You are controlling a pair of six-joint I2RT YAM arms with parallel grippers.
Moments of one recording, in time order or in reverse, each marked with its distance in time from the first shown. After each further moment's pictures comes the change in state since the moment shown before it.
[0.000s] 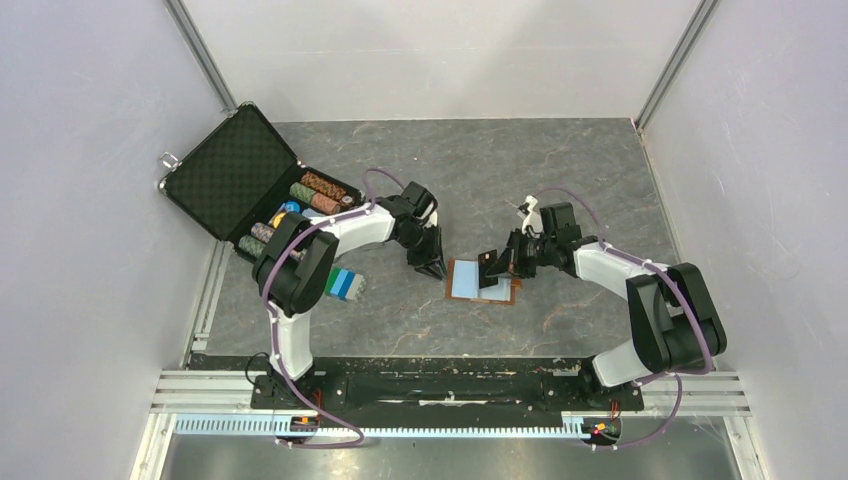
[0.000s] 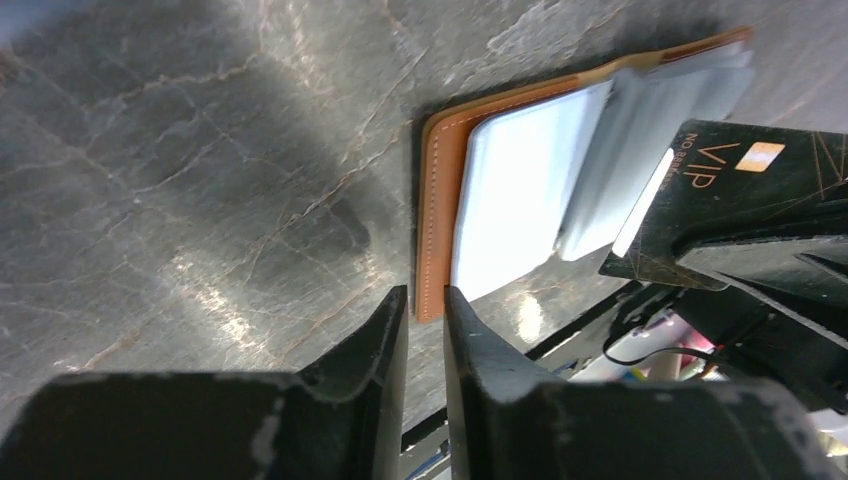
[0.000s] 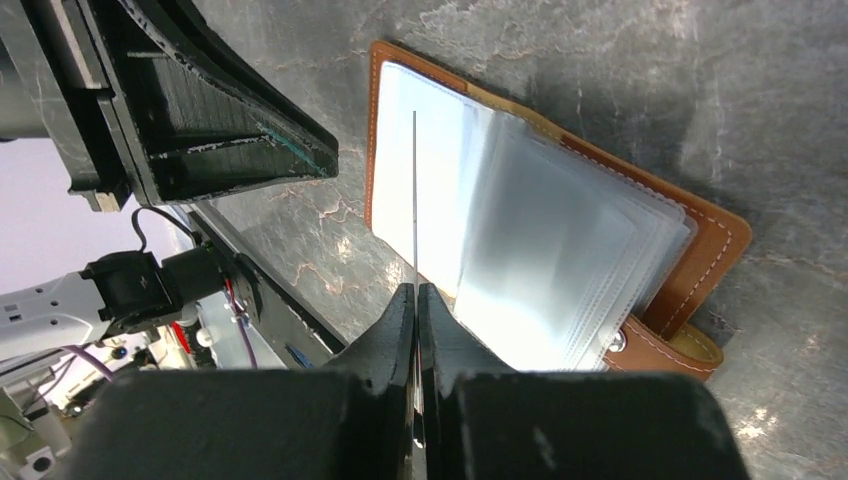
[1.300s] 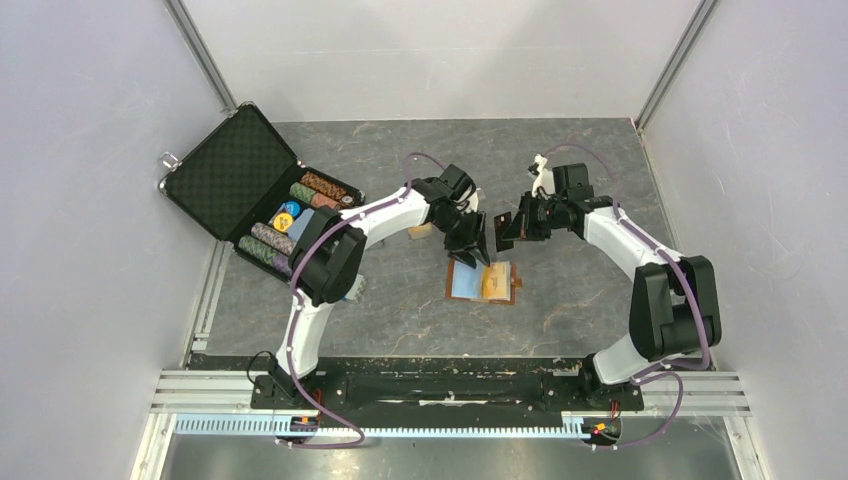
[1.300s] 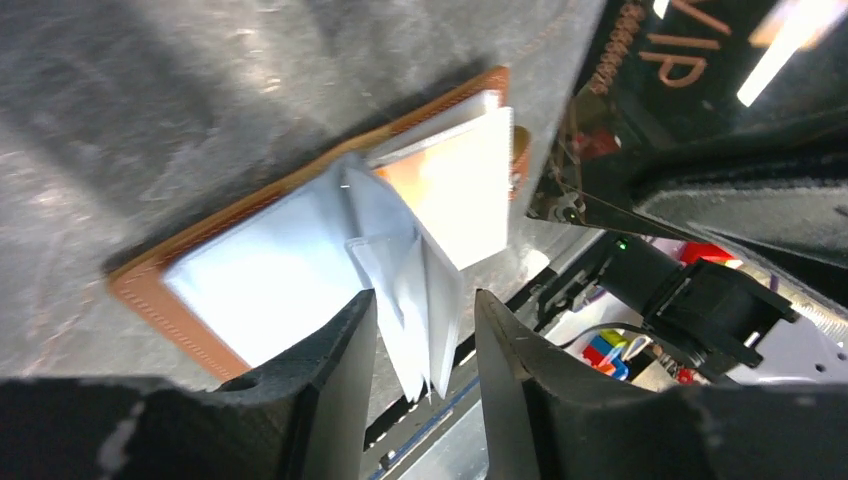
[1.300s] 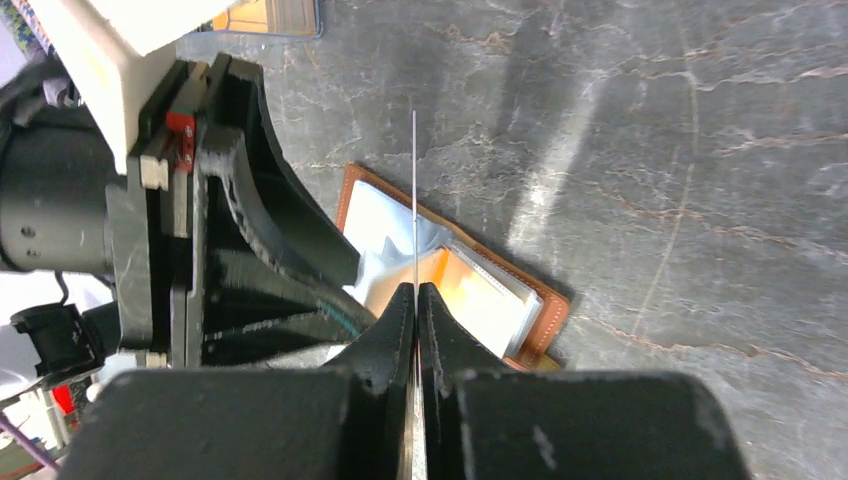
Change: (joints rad) left arm -0.101 0.197 0.375 -0.135 0.097 0.021; right arm -0.080 0.061 0.298 -0.244 0.104 -0.234
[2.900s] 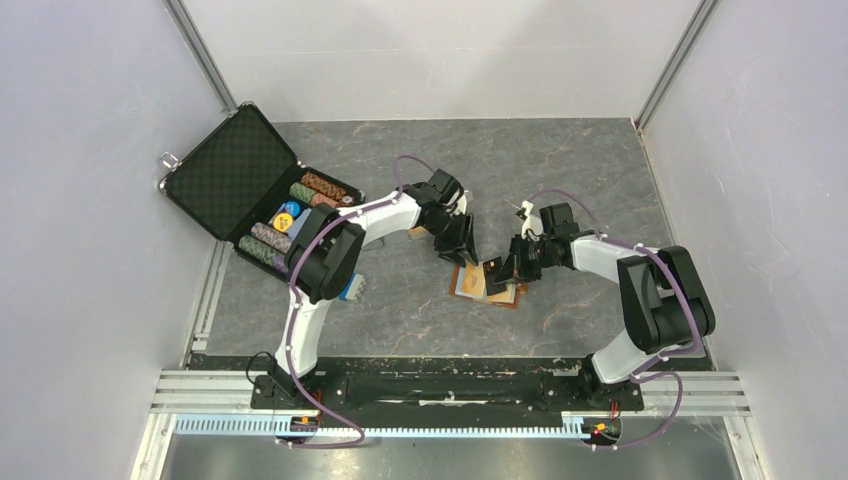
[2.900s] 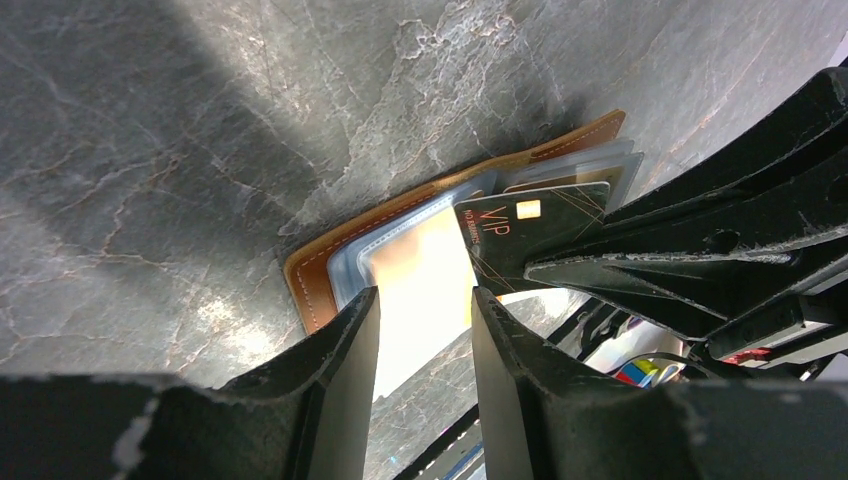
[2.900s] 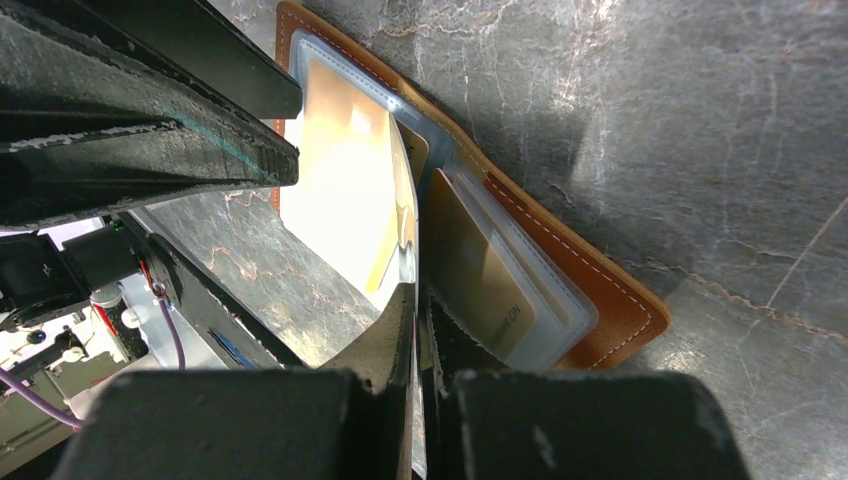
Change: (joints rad) left arm 0.041 0.005 -0.088 0.106 -0.026 0.040; right arm 0.047 0.047 -0.274 0.157 -0.064 0.041
